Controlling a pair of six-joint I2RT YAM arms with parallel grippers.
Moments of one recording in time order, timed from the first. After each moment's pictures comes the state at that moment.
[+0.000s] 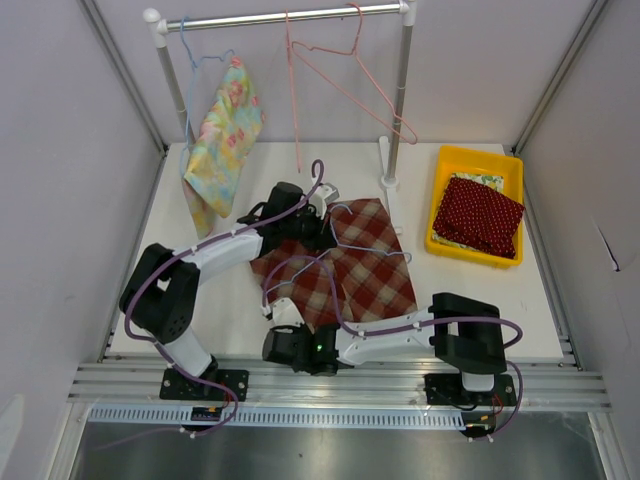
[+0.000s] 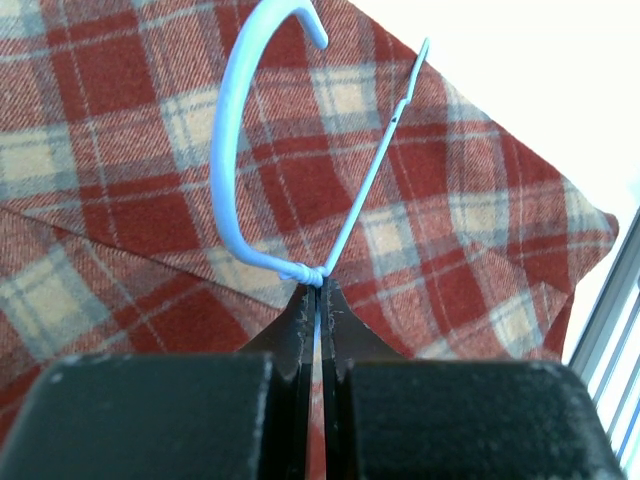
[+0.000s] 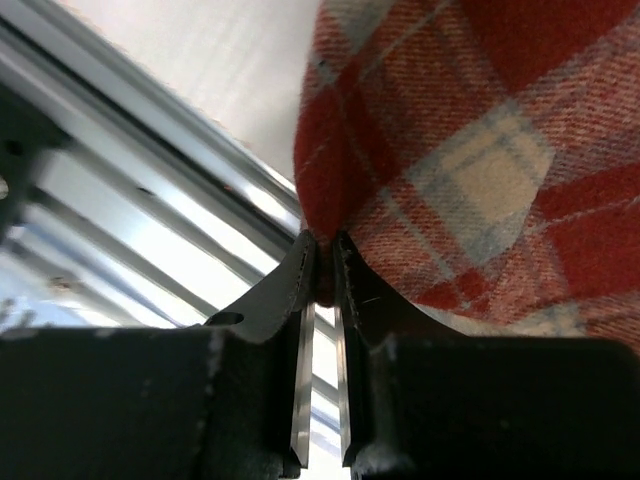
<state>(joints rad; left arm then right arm) -0.55 1.66 1.06 -0.06 0.49 -0.06 1.51 1.84 1.20 -0.41 0.41 0.73</state>
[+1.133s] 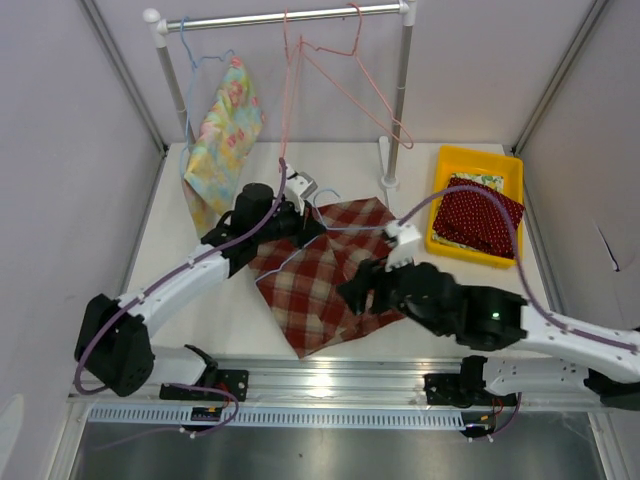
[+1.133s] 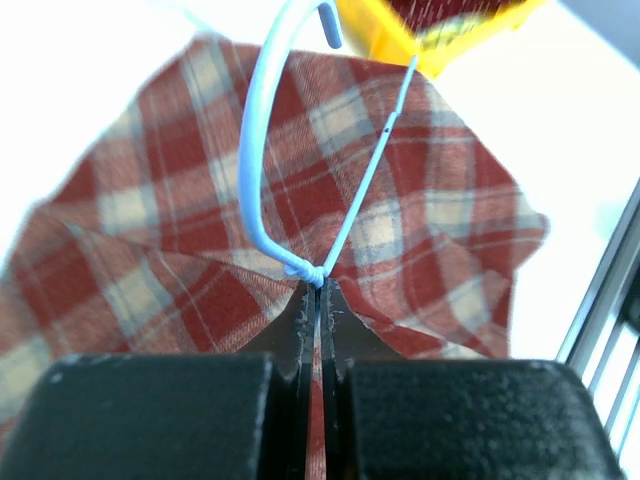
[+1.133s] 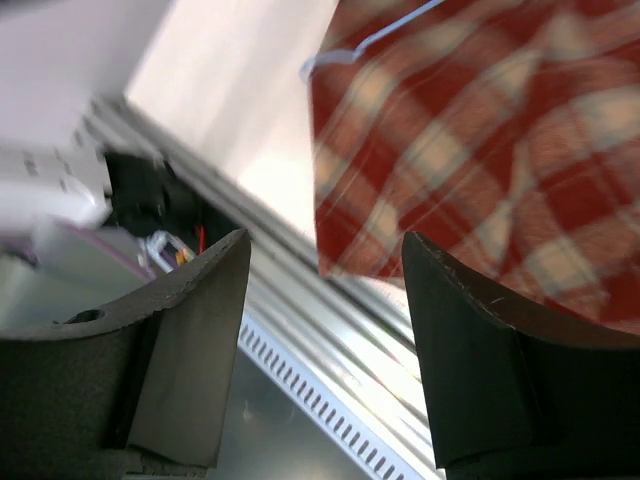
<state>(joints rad) -0.55 1.35 0.95 -0.02 0.42 -0.07 1.37 1.01 1.09 -0.53 0.48 0.67</state>
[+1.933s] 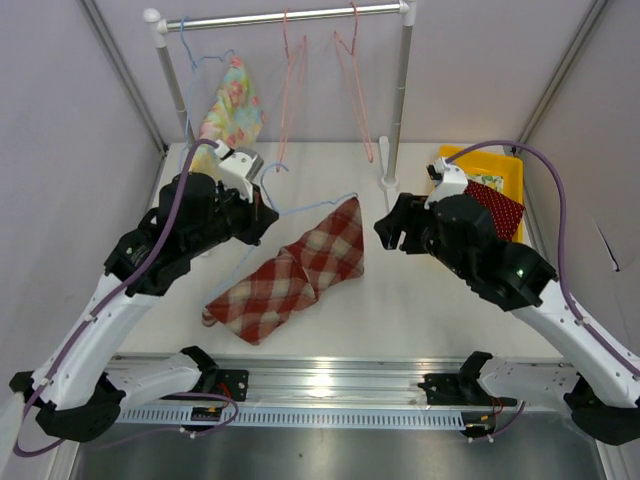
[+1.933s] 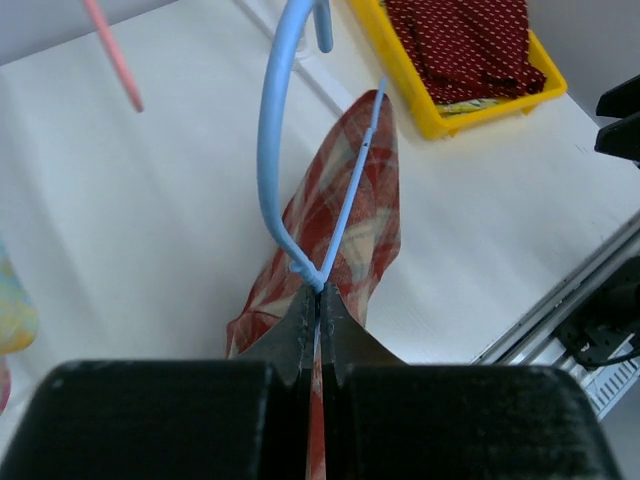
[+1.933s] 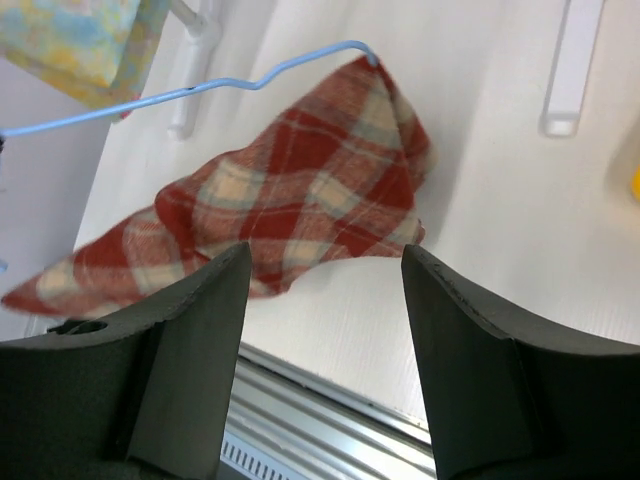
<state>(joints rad) -0.66 1.02 1.42 -0.76 0.04 -0.15 0.87 0.99 1.32 -0.73 0.34 0.58</state>
